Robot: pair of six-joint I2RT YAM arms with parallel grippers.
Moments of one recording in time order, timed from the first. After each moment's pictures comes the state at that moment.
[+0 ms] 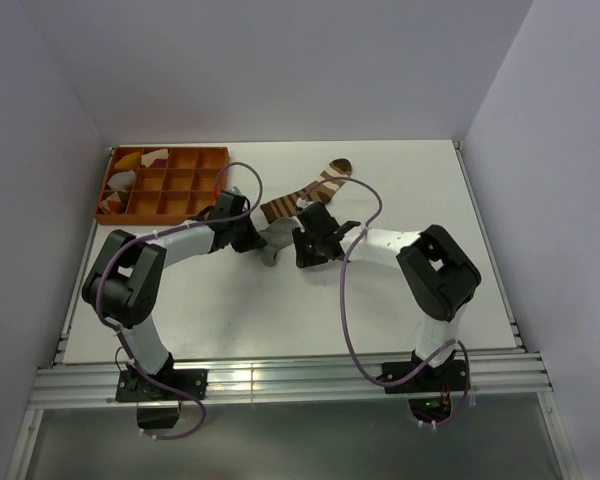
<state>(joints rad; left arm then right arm) -0.45 1.76 0.99 -0.11 0.08 -0.85 0.68 1.82 1.08 -0.21 -0.01 0.43</state>
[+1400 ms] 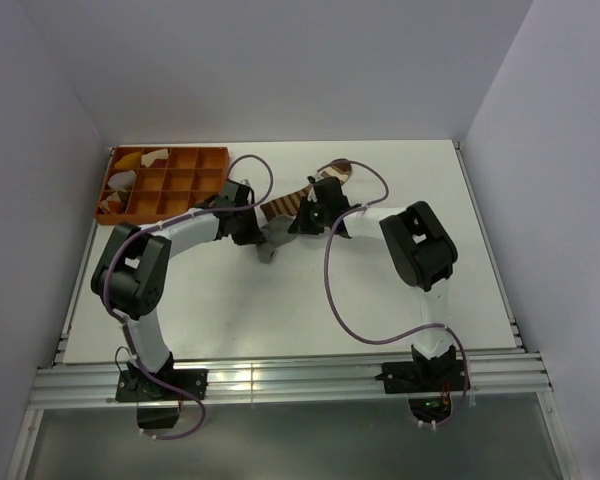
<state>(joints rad) -0.46 1.84 1.16 -0.27 0.08 -0.64 0.49 2.07 1.24 0.10 -0.31 0.56</state>
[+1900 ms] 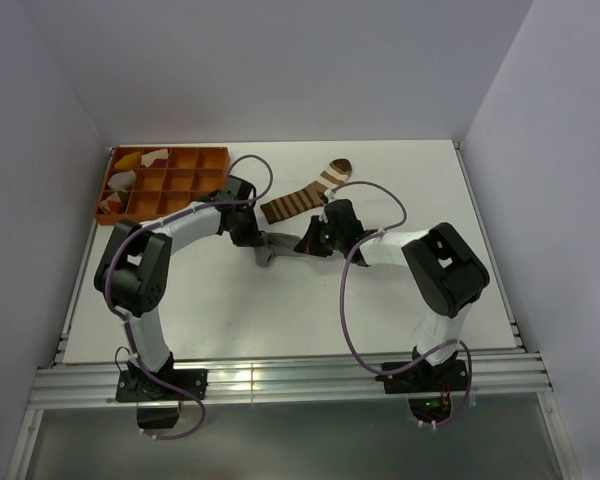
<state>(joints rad) -0.44 1.85 1.20 -0.39 0.08 -0.67 0.52 1.82 0.89 0.23 -0.29 0.68</state>
